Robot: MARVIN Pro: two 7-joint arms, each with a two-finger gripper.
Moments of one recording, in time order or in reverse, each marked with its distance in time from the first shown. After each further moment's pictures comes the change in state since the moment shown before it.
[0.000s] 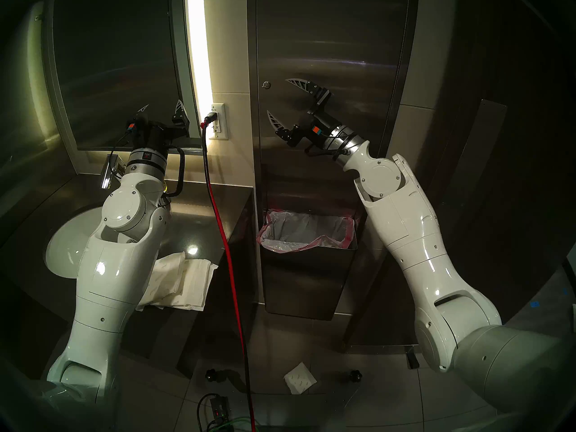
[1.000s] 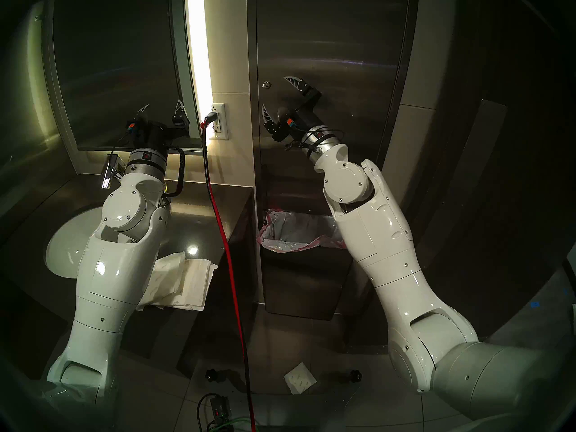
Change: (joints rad) left arm 0.000 0.000 0.000 0.000 0.000 0.000 0.000; right arm -0.071 -0.140 -0.036 -0.067 -0.179 0.316 -0.160
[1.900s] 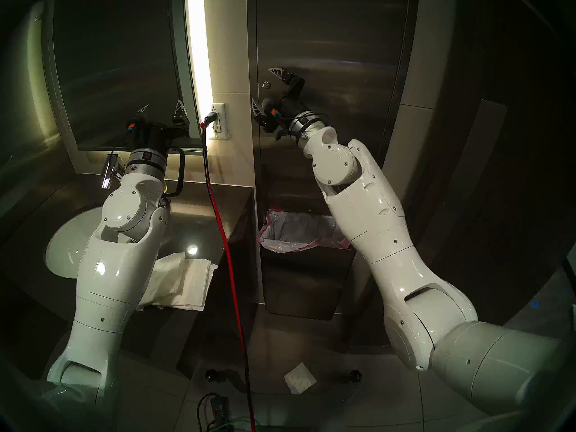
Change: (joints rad) left arm 0.000 0.000 0.000 0.000 0.000 0.000 0.000; right arm 0.131 -0.010 -0.056 0.088 -0.078 -0.008 0.040
